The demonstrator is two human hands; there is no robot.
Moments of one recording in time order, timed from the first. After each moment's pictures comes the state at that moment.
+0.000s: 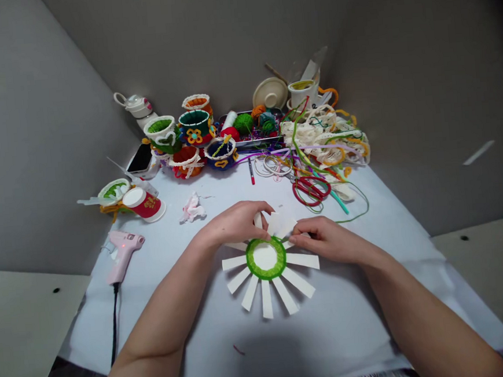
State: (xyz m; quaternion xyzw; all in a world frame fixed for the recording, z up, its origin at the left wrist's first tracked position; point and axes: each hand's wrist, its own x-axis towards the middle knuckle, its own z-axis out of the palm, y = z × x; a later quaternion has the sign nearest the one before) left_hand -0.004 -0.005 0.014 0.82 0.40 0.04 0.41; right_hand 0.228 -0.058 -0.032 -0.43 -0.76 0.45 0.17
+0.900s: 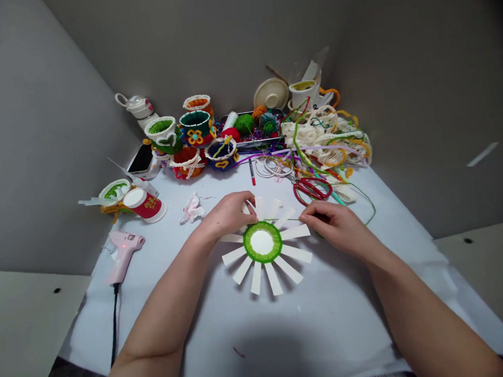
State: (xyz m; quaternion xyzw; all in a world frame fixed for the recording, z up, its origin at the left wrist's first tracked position) left_hand -0.014 0.006 0.009 0.79 0.51 0.11 0.33; right_hand 0.238 -0.052 -0.030 -0.52 -0.73 0.32 0.31
